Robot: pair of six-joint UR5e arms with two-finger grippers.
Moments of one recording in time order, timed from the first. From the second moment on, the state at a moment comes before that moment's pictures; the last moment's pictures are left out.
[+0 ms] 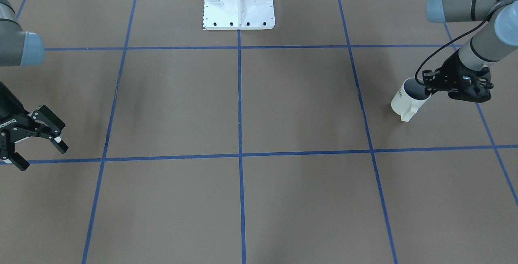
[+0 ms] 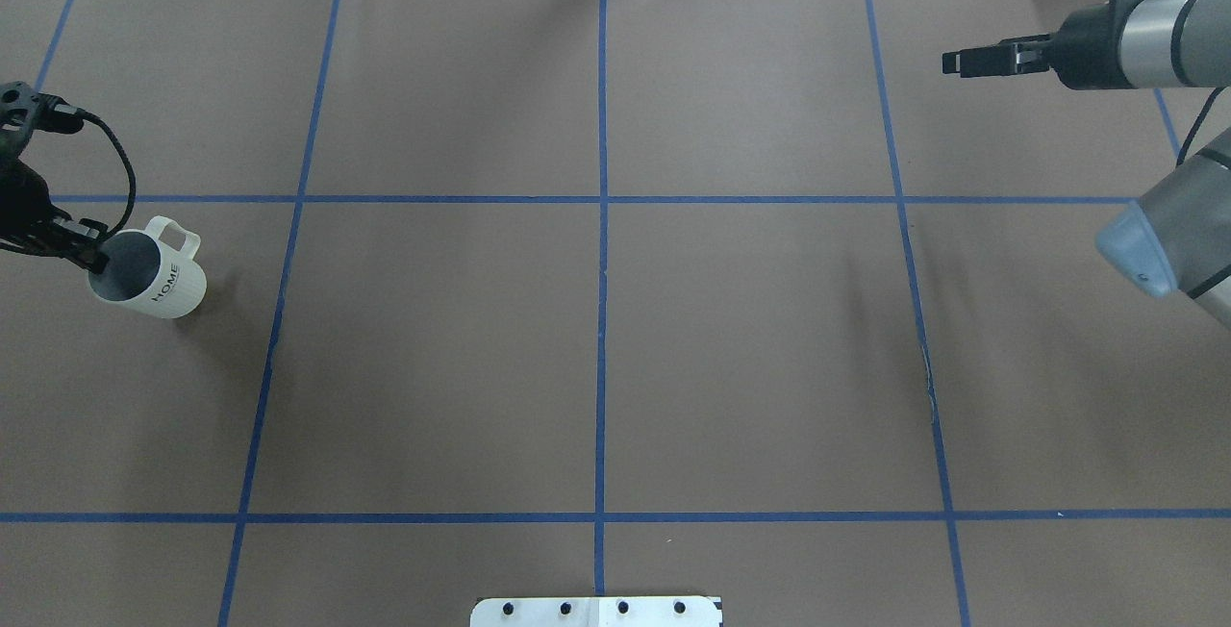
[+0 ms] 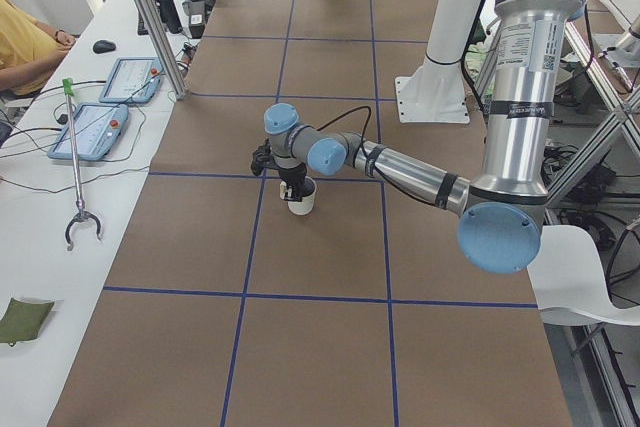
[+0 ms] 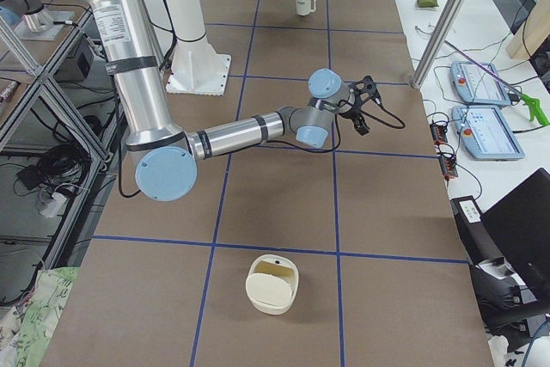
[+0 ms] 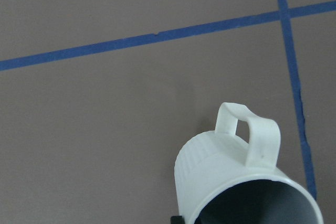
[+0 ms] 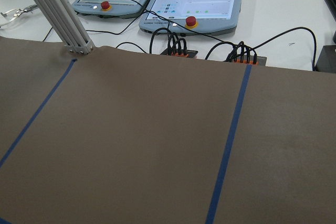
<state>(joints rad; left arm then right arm) -1.06 -1.62 -1.81 -1.68 -2.26 -0.45 1.10 -1.33 1.57 -0.62 2.05 0.79</state>
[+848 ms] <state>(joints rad) -1.17 -1.60 -1.78 -1.68 -2.32 -0.40 1.14 -1.35 1.57 -0.66 2.11 0.76</state>
